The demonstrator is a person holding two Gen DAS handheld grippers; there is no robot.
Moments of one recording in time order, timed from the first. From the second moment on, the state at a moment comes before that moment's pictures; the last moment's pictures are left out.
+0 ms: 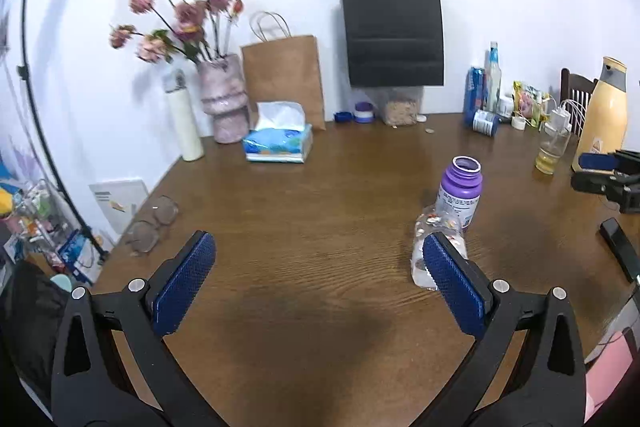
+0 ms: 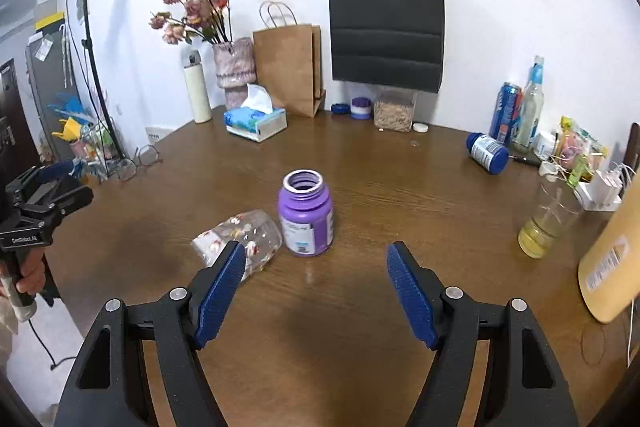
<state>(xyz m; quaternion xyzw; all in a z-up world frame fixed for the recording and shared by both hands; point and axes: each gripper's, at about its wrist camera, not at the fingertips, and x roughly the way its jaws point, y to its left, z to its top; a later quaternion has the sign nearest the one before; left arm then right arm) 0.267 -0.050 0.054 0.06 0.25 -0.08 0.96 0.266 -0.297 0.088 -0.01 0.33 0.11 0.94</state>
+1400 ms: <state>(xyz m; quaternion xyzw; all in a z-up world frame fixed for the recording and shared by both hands) -0.005 -0.037 -0.026 0.04 0.04 -0.01 1.00 -0.010 -0.227 0.017 -0.01 0.17 0.10 0.98</state>
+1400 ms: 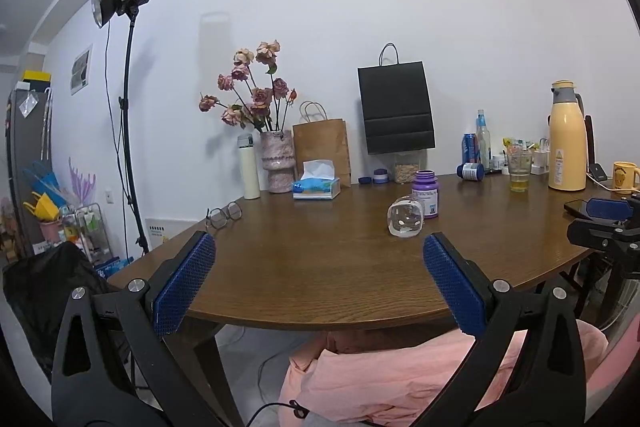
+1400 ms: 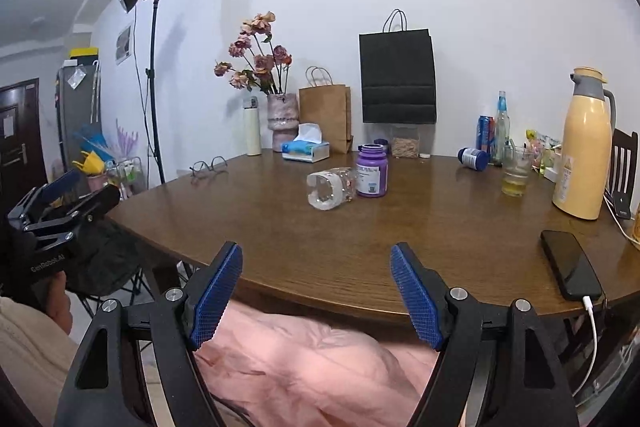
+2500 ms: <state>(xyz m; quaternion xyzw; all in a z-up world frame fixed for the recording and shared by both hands) -0.010 -0.034 -0.025 0.05 0.03 -0.01 1.00 -0.007 -0.223 0.017 -0.02 0.17 0.12 0.98</state>
